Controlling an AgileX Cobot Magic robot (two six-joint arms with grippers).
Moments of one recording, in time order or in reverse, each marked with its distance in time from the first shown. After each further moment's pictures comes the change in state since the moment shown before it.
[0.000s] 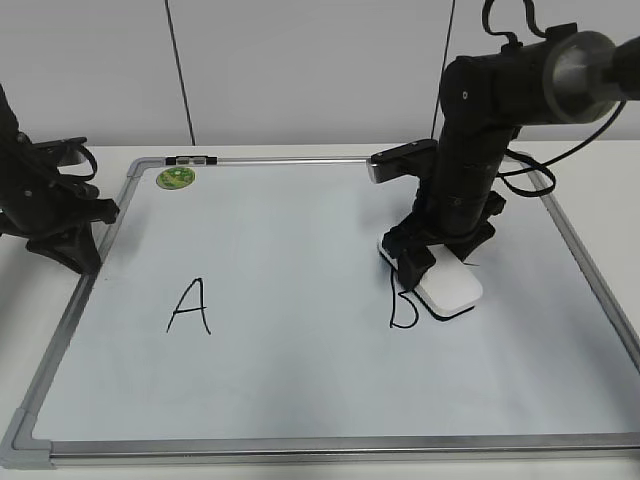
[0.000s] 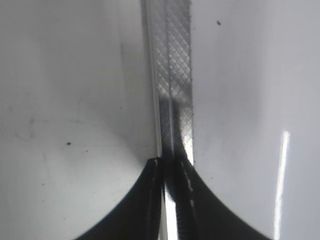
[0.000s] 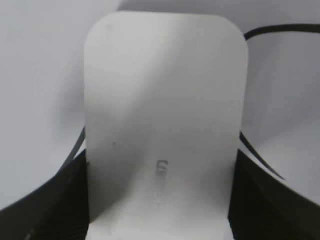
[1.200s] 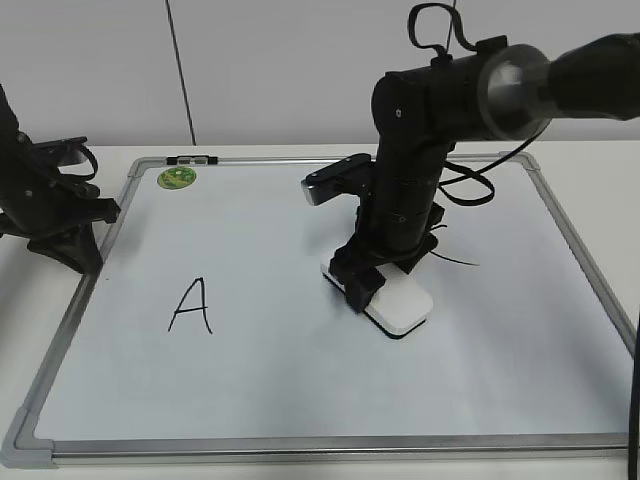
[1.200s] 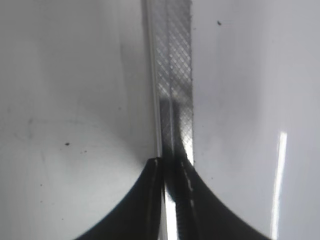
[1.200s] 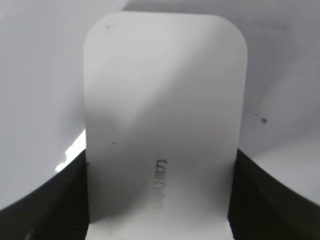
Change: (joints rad) left arm 0.002 0.000 0.000 -0.008 -0.002 0.000; right arm 0.133 0.016 -0.030 -0.016 0.011 -0.037
